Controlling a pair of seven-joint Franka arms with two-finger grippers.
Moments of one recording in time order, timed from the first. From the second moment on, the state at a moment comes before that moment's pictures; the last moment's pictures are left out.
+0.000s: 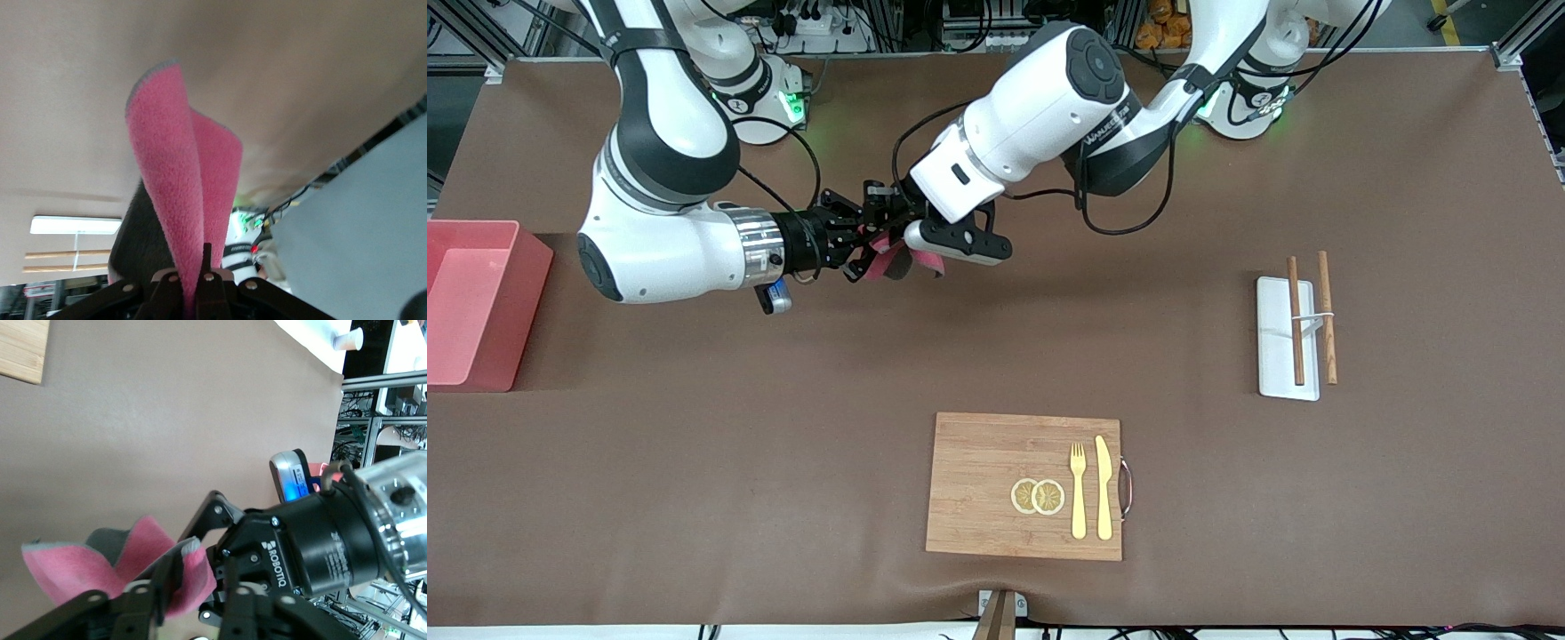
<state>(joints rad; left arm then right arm) -0.54 0.51 -0.39 -1.33 -0.38 2.40 -0.79 0.34 0.25 -0.02 -1.73 0.81 1.62 1.28</state>
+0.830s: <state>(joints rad) -0.25 0.49 -0.38 -1.33 -0.07 2.12 -0.79 0.46 0.39 -0.02 -1.76 0.43 2.03 0.92</state>
